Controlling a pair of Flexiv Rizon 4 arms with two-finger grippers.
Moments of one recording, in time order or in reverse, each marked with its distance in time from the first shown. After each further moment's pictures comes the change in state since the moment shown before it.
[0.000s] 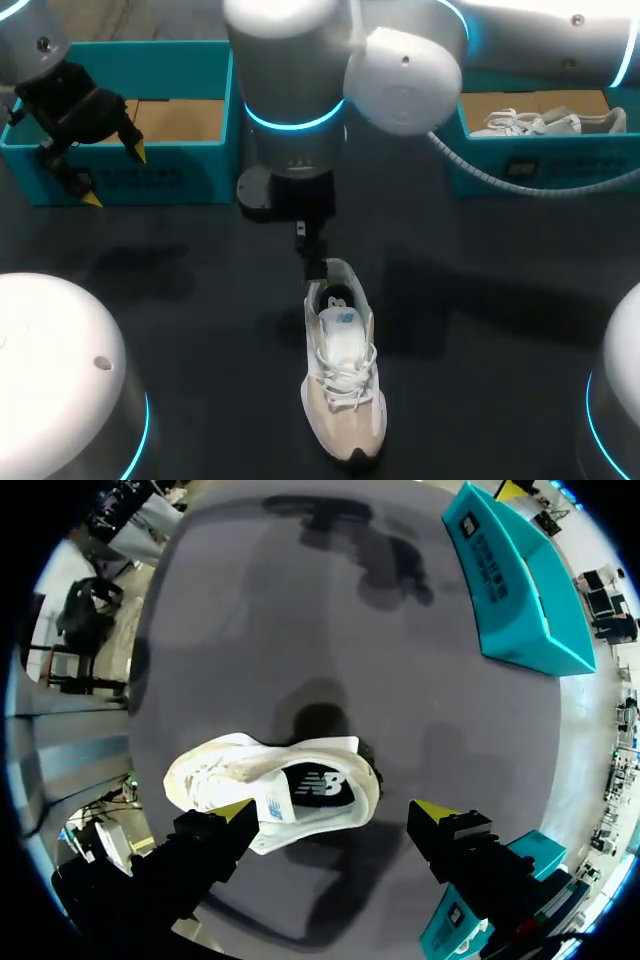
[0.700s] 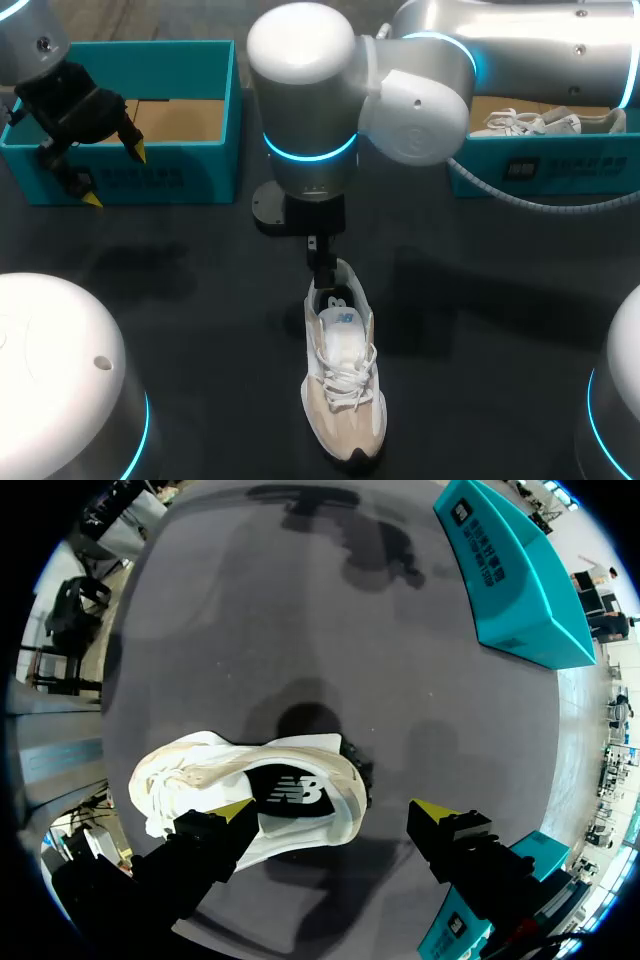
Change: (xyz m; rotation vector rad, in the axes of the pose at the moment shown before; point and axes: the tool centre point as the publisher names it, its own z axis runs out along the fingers) left arm 0.000 0.000 0.000 0.000 0.000 0.000; right arm -0.016 -0.009 0.043 -0.020 -0.046 0.024
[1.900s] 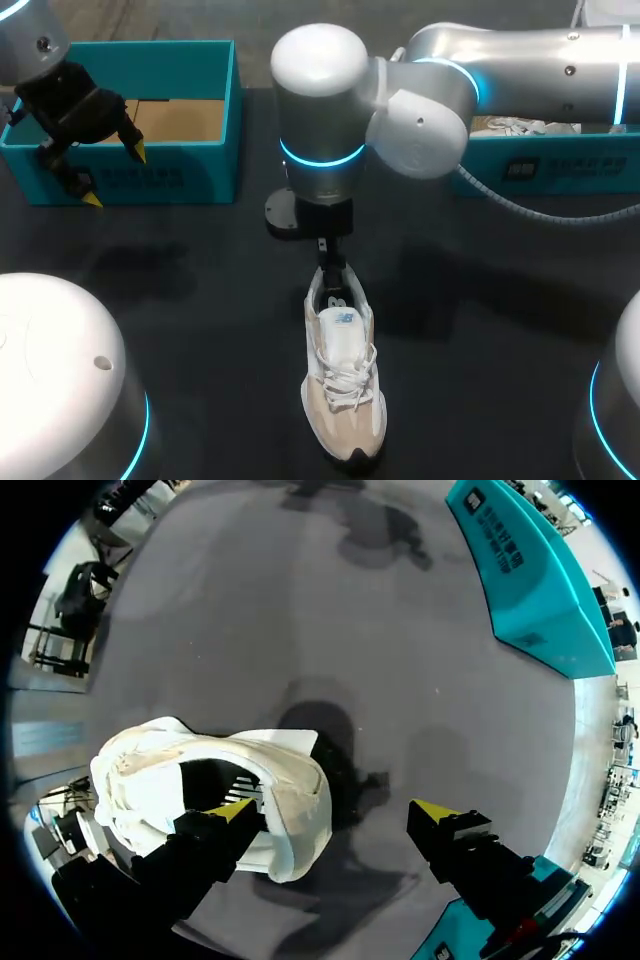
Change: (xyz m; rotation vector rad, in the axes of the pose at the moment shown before) left arm 0.000 0.000 0.000 0.000 0.000 0.000; right arm -0.026 -0.004 0.049 -0.017 0.025 -0.071
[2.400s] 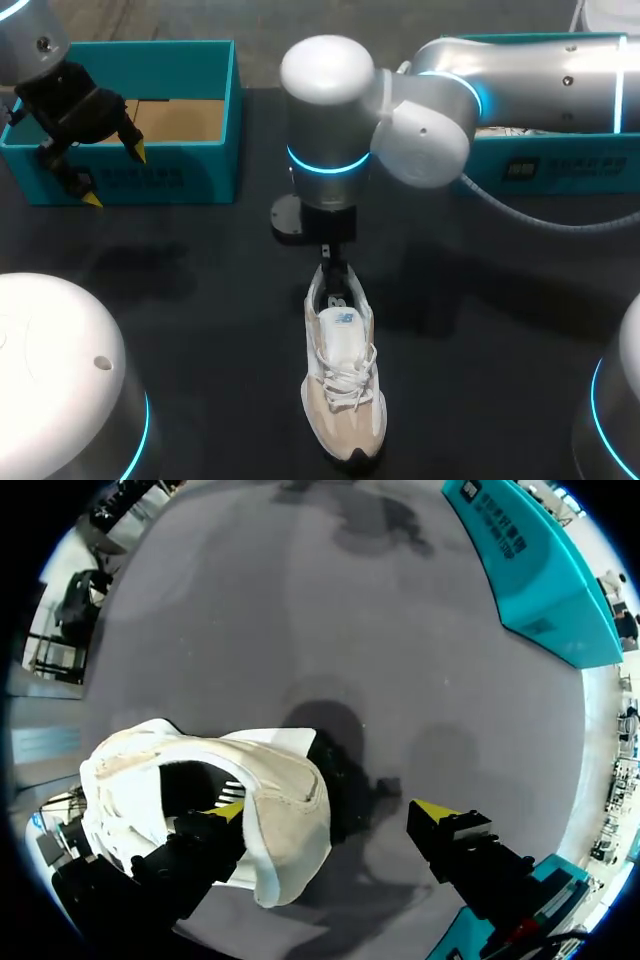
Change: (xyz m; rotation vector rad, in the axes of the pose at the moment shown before) left arm 0.000 0.000 0.000 0.000 0.000 0.000; right arm 0.001 -0.004 0.021 -0.017 0.022 0.030
